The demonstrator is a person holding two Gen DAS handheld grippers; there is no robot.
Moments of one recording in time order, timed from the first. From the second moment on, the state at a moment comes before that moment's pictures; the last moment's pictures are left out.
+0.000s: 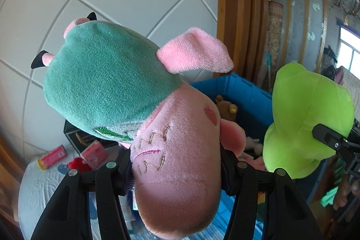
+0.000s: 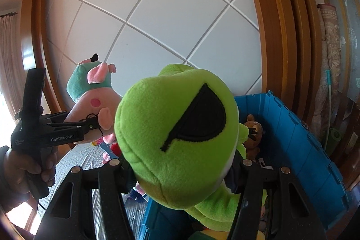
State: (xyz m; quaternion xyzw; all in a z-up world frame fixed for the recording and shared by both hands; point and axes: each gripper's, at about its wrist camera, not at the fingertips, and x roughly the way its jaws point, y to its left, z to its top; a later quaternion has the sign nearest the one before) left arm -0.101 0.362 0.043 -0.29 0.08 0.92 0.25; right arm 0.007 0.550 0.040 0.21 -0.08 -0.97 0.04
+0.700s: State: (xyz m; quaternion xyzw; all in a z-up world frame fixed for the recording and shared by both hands) left arm -0.155 0.529 0.064 -0.29 0.12 0.88 0.37; right arm 0.015 0.639 0.013 0.23 -0.11 -0.96 -0.06
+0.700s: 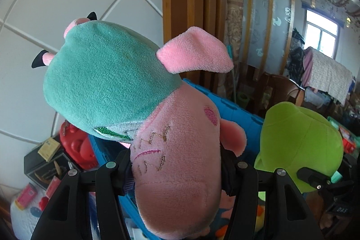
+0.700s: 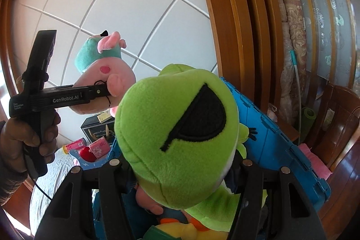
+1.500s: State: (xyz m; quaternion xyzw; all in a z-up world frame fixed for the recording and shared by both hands) left arm -0.224 0.580 0.062 -0.30 0.11 0.86 0.39; right arm -0.016 0.664 0.012 0.23 -0.12 -0.96 -0.09
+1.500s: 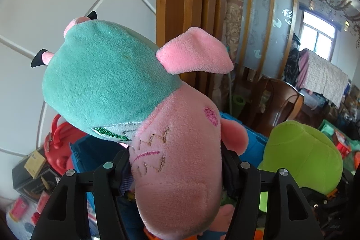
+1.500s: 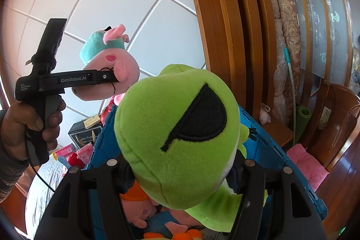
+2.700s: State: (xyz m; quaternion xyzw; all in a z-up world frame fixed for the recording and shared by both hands) left arm -0.194 0.499 0.052 -0.31 0.10 0.88 0.34; right arm -0.018 0.622 0.030 0.22 -0.09 -0.97 -0.05
